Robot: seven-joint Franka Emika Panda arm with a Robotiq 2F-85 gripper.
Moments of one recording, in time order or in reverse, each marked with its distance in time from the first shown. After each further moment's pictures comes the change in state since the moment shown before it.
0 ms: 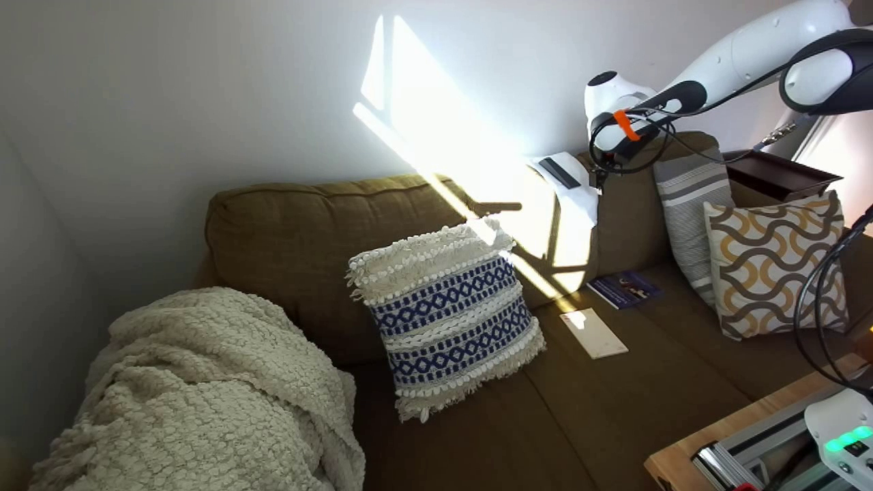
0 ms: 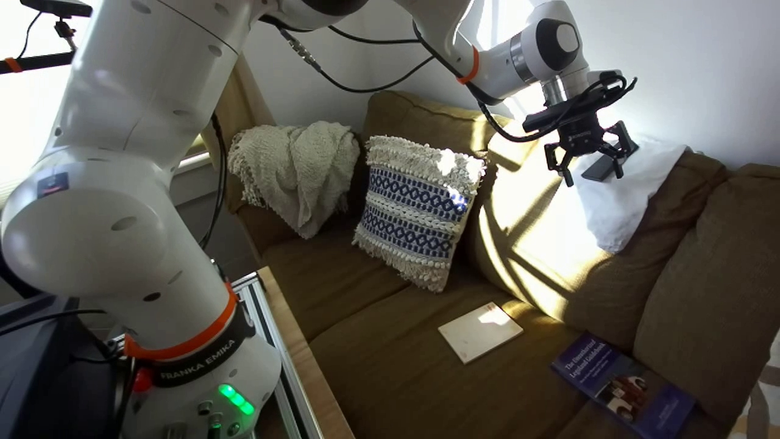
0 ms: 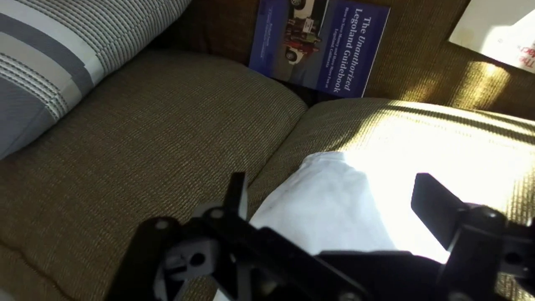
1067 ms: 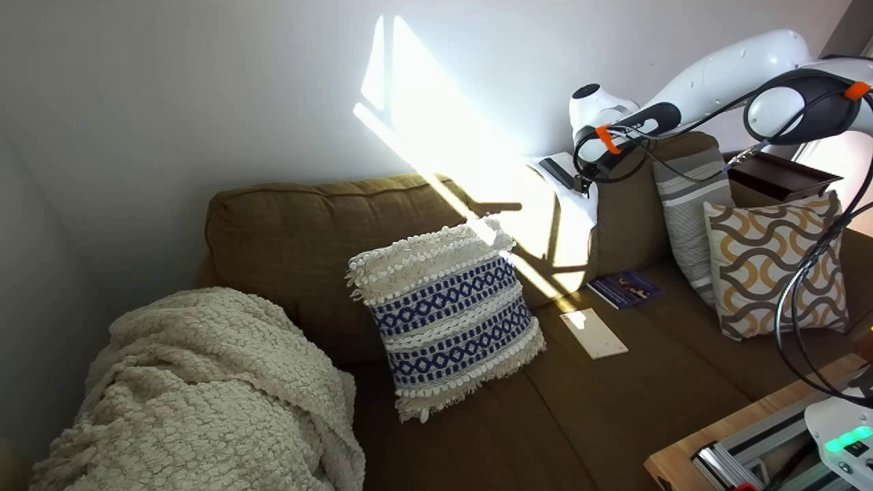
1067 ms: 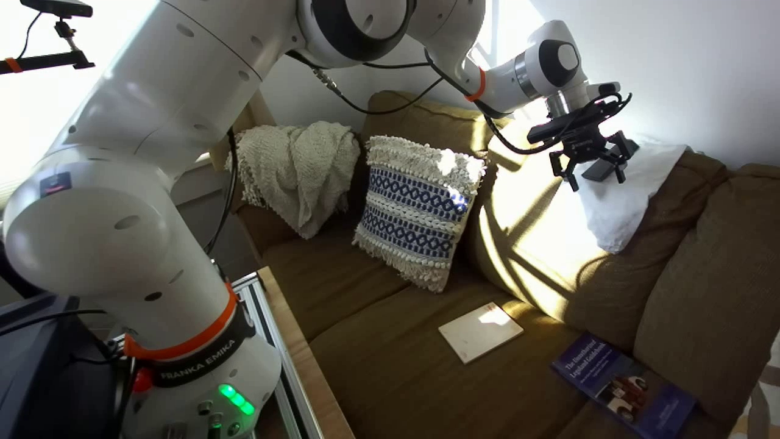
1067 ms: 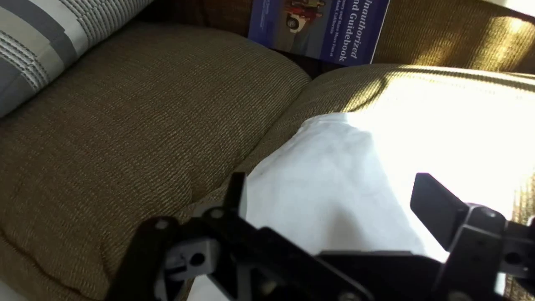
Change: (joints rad) arm 0.017 0.164 -0.010 0.199 0.001 -0.008 0.044
